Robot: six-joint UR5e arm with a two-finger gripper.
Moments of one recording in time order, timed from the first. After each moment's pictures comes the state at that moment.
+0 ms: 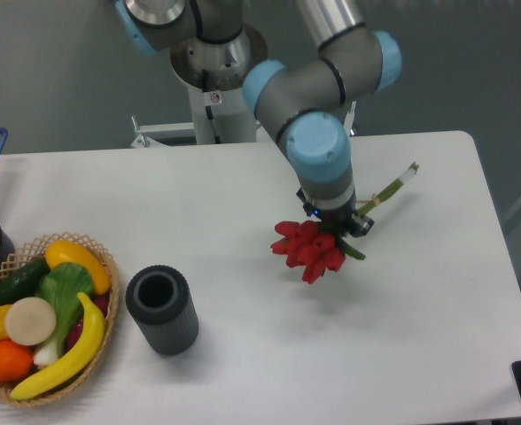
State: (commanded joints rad) arm 2.52 -1.97 -1.74 -1.04 1.82 1.19
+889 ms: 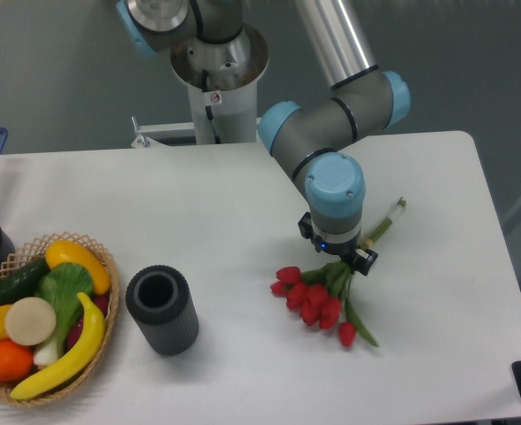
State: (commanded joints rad) arm 2.54 -1.98 -1.71 -0.98 1.72 1.19
